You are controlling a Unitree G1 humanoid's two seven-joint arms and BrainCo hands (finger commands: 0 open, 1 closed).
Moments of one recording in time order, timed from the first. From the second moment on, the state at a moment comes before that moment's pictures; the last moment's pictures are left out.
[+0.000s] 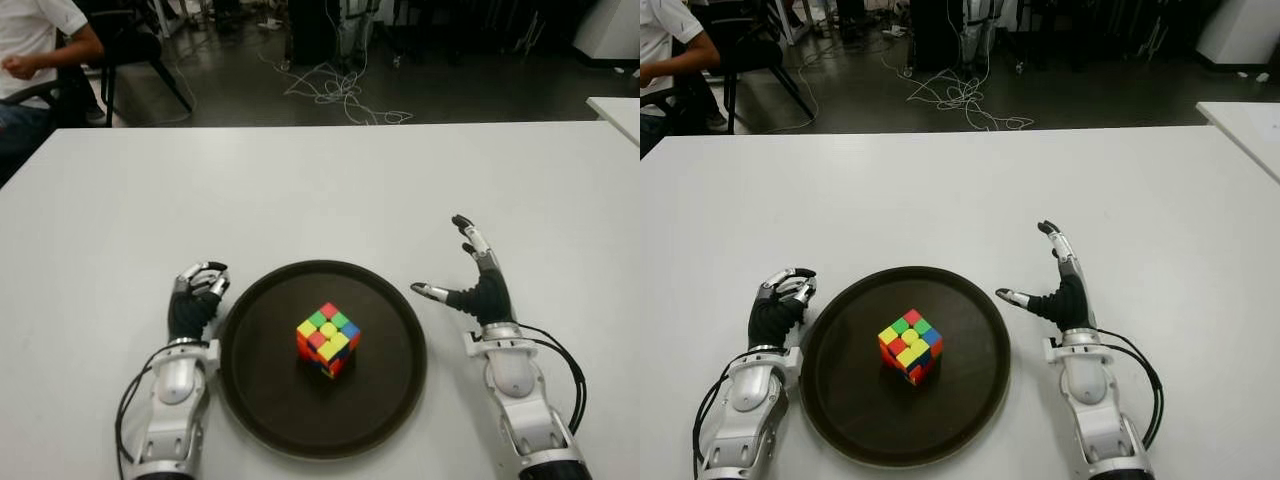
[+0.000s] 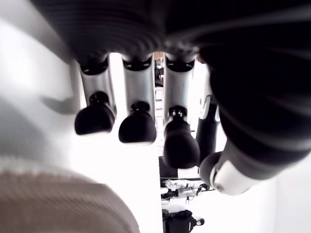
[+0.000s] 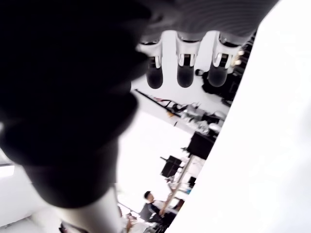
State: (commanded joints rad) left arm 0.08 -0.05 0.10 0.22 -0.01 -0.02 0.11; right arm 0.11 -0.06 0.03 0.14 -0.26 -0.25 -0.21
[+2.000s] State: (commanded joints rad) left arm 0.08 -0.04 0.11 0.22 -0.01 -0.02 0.11; right arm 0.16 -0.01 -0.05 0.13 0.00 -0.04 -0.26
